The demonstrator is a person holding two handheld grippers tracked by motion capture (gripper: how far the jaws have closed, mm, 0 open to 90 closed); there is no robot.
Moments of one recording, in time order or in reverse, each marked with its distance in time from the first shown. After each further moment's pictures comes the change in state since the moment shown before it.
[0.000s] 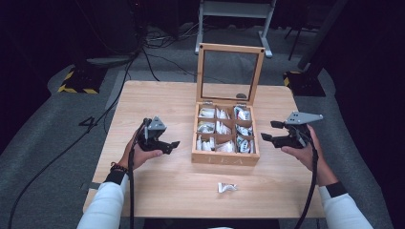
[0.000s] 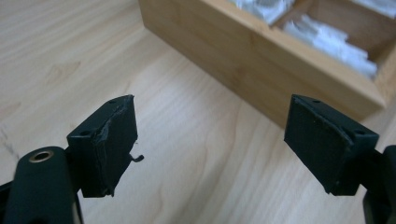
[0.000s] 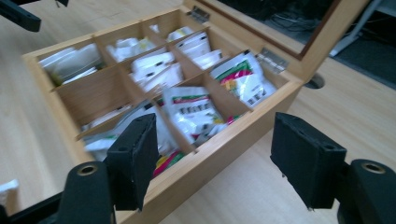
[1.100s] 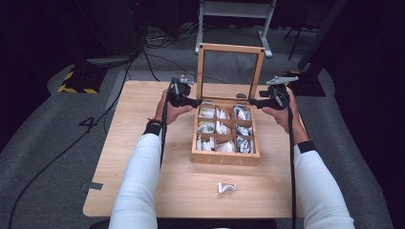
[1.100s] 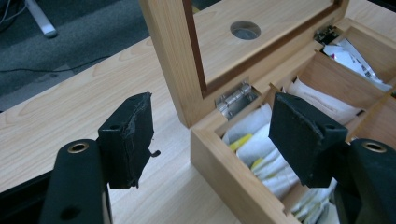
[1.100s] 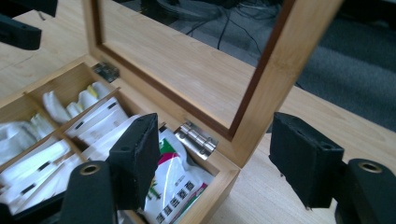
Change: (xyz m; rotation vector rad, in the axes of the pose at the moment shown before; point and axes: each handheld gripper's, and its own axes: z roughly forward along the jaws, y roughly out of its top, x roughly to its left) left arm 0.046 0.128 0.083 -0.017 0.076 -0.083; right arm -0.073 0.069 0.088 0.042 -0.107 0.140
